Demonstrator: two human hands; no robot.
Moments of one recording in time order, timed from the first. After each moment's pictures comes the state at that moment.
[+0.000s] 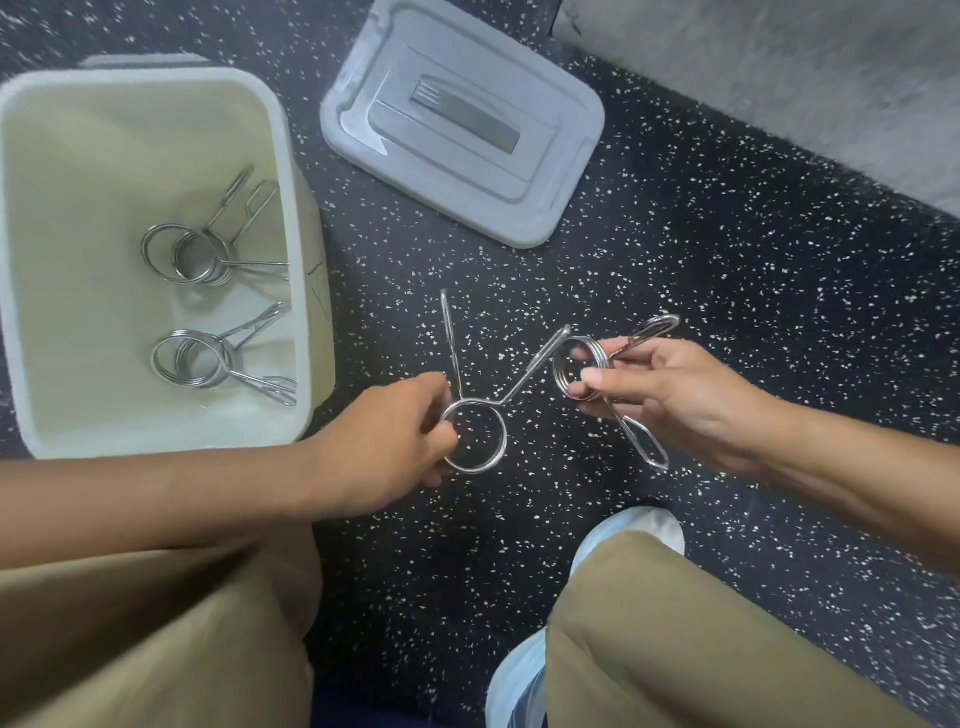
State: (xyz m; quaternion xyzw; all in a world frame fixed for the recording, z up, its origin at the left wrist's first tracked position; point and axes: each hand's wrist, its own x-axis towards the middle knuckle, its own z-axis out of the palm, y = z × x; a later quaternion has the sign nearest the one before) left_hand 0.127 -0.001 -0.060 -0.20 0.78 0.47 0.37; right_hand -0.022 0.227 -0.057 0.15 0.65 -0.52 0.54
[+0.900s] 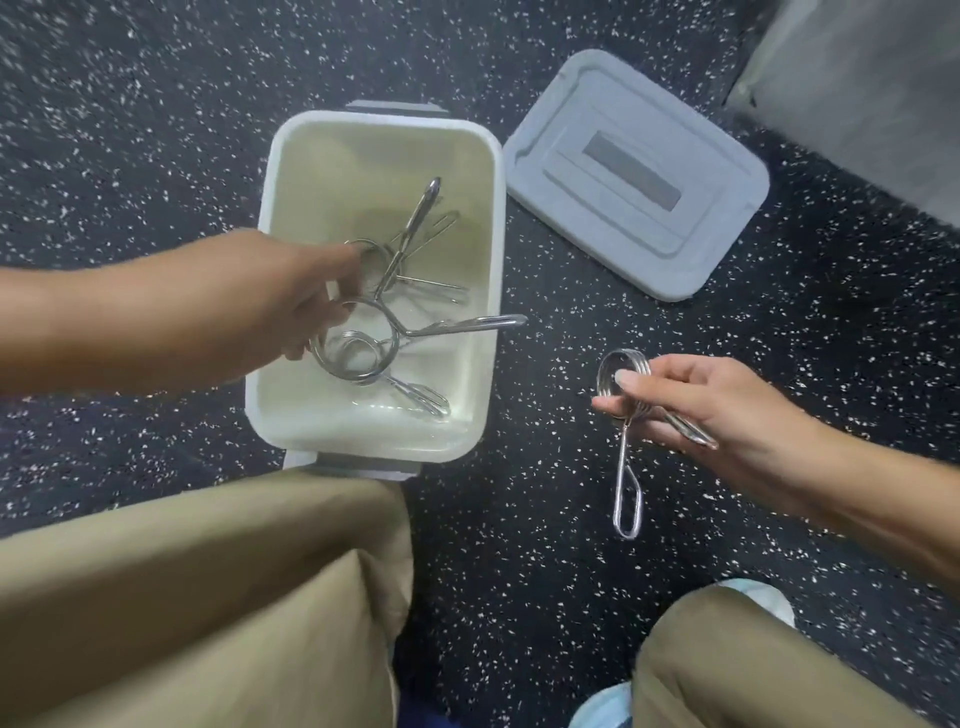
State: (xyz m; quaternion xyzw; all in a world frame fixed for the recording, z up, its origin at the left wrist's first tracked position) left_hand 0.161 -0.209 0.020 -0.14 0.93 0.21 0.28; right_hand 0.003 0.114 -0.031 0.07 0.67 -0.47 0.57
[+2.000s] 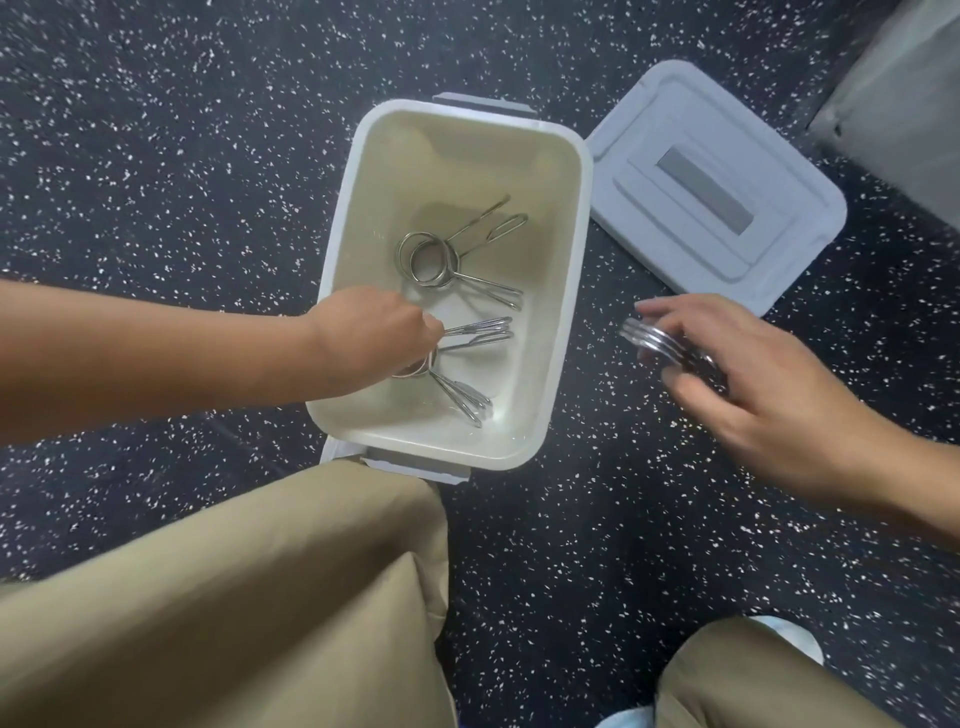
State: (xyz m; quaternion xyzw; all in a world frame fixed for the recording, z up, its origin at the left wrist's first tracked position) left_hand 0.170 -0.200 -0.078 0.06 0.92 -0.11 0.36; right_hand -0.008 0.070 -0.009 -0.47 0.79 -0.18 0.35
